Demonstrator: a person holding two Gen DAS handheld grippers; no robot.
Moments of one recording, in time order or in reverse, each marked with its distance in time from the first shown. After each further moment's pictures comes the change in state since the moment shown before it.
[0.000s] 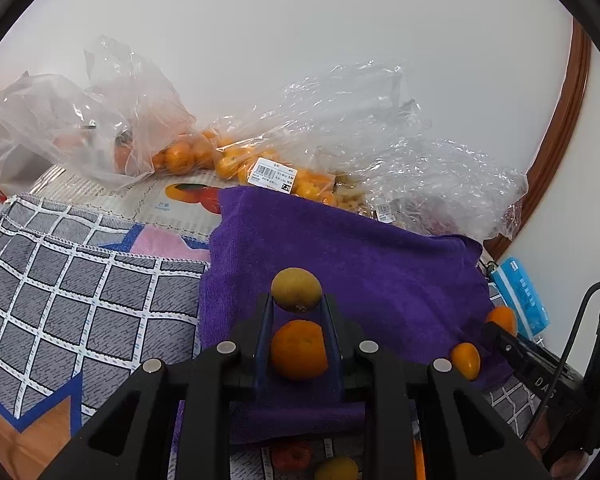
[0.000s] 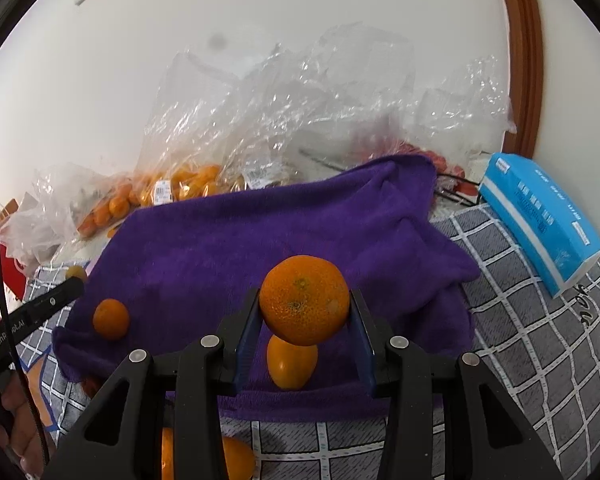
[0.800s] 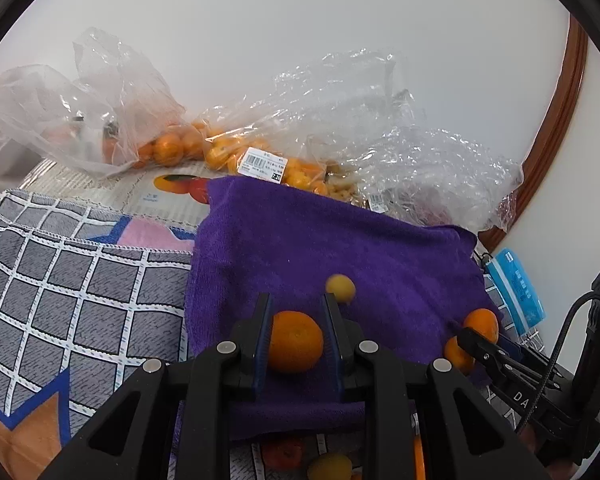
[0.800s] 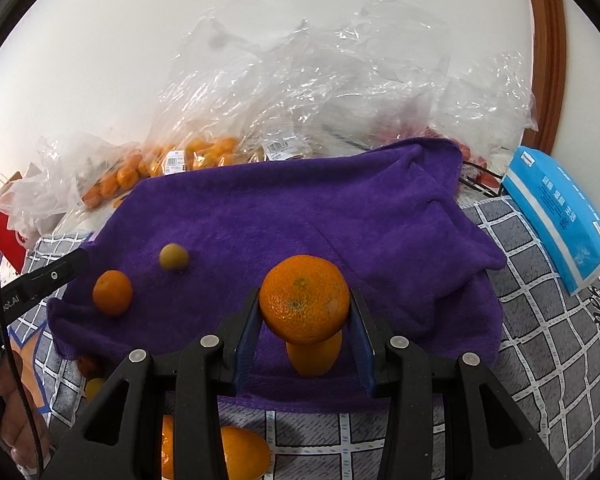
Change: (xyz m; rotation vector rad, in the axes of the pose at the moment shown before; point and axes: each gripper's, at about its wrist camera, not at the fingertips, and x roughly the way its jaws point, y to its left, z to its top) left arm 0.006 -0.004 -0.004 0.013 0.030 -0.024; right arm 0.012 0.015 -0.009 -0.056 0.048 0.021
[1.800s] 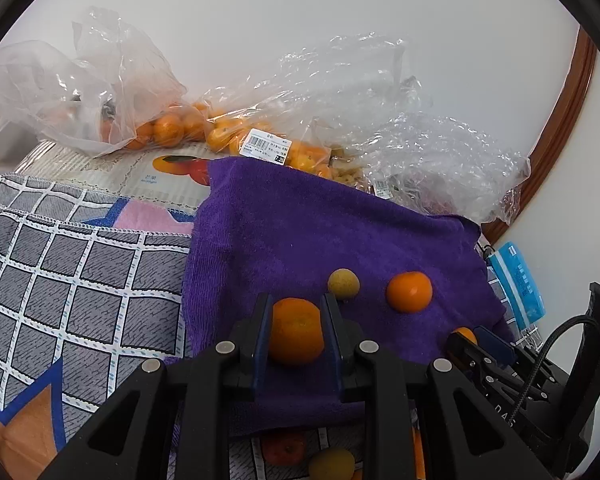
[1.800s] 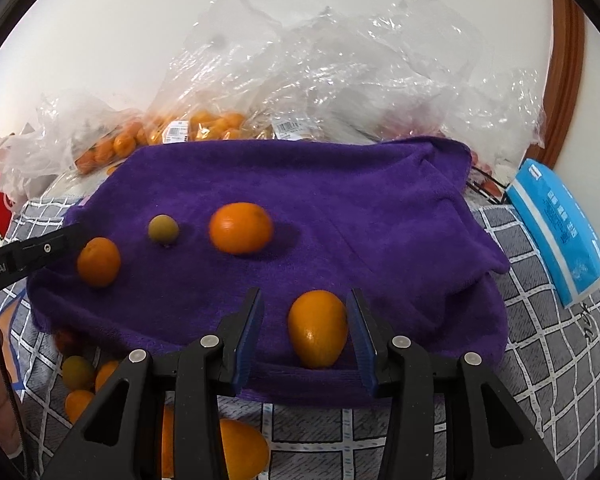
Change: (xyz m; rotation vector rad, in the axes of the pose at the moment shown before) left arm 0.006 0.004 -0.001 -0.018 0.056 -0.004; right arm 0.011 0.012 -0.006 -0.092 0.047 -0.055
